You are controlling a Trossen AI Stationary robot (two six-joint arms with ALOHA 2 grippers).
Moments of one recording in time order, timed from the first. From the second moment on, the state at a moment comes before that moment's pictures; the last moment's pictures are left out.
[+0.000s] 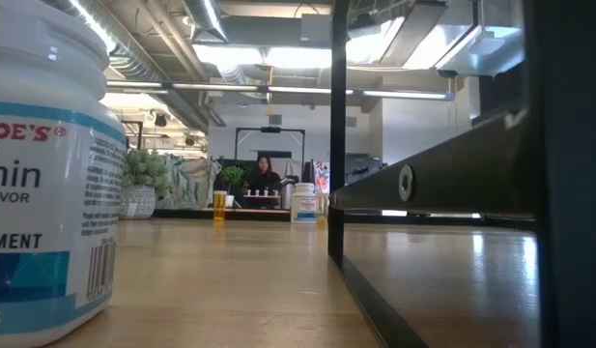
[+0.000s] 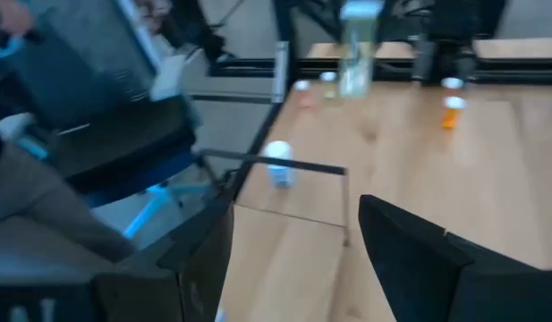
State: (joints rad) left arm -0.35 1.71 1.89 -0.67 -0.37 -0.34; right arm 0.35 0.92 1.19 -0.69 -0.13 0.18
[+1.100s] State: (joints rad) left arm -0.31 2.13 2.21 -0.81 -0.01 -0.29; right arm 0.67 0.88 1.19 -0.75 0.19 0.28
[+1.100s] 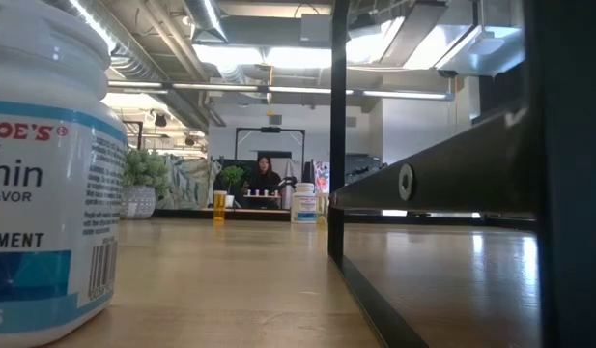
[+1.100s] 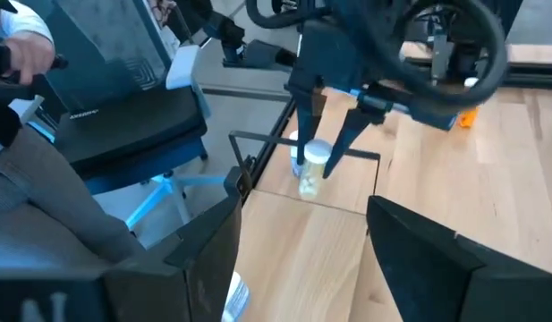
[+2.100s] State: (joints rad) left arm -0.36 2.21 2.21 -0.80 -0.04 -0.46; right arm 0.67 0.89 0.79 -0.39 0.16 0.54
